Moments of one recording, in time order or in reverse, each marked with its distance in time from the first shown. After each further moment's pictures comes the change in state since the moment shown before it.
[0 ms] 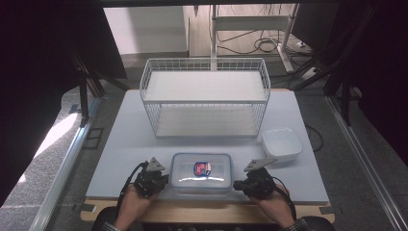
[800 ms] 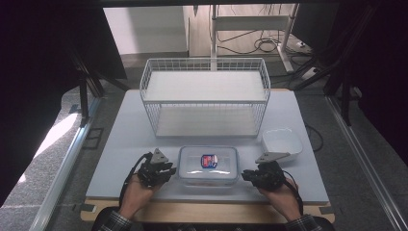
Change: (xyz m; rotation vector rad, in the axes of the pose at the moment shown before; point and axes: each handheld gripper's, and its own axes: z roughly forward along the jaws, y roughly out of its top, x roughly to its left) left arm 0.010 0.020 0.000 -0.053 0.039 0.071; right arm -0.030 -0.001 -0.016 -0.073 -0.096 0.015
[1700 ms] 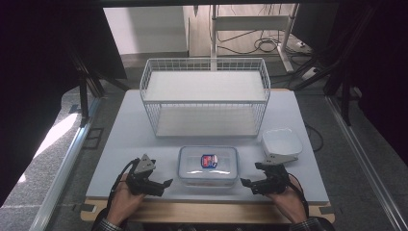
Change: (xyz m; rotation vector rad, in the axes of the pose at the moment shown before) left arm 0.012 -0.030 -0.015 -0.102 -0.017 0.038; right arm -0.007 -0.011 -0.006 -0.104 -0.007 -0.020
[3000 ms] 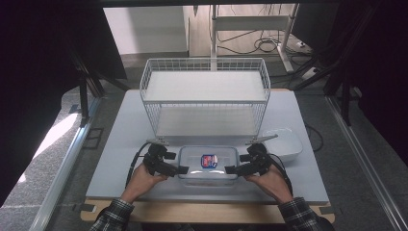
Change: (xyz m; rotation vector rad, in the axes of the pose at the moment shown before) left arm 0.024 0.050 0.052 0.081 -0.460 -0.226; right arm -0.010 0.049 0.046 0.116 0.190 0.192
